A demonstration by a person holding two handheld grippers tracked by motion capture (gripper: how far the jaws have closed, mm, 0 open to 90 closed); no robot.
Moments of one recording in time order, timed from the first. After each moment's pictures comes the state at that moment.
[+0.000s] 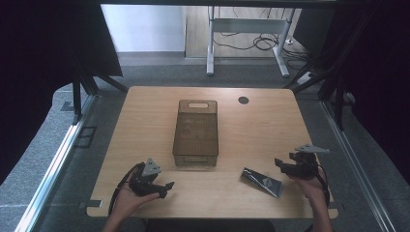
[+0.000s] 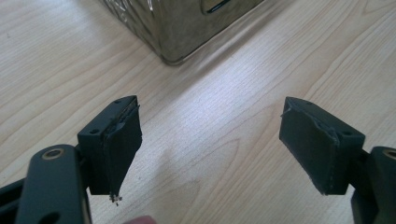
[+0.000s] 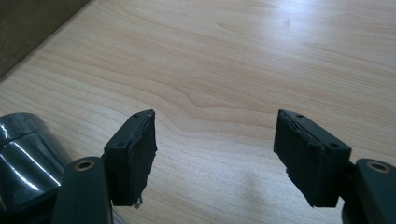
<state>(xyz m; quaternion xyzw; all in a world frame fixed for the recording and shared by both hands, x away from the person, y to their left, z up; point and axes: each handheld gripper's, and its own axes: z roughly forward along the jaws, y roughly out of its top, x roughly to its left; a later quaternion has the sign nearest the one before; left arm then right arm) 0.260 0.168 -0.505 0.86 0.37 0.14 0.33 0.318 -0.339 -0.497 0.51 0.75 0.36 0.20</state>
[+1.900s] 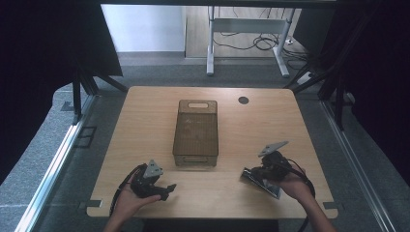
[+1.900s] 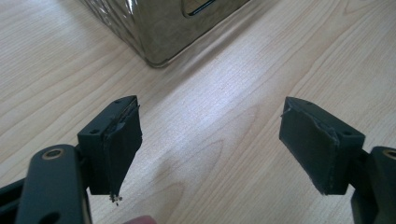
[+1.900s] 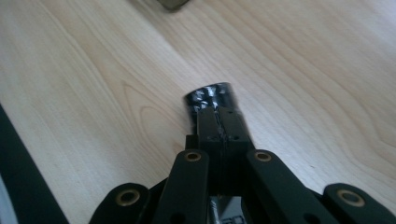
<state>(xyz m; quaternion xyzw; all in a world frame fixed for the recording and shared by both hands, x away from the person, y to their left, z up) 0.254 0.163 -0.502 0.86 0.36 0.13 0.34 0.311 -0.245 -0.464 0.34 0.90 0.27 0.06</state>
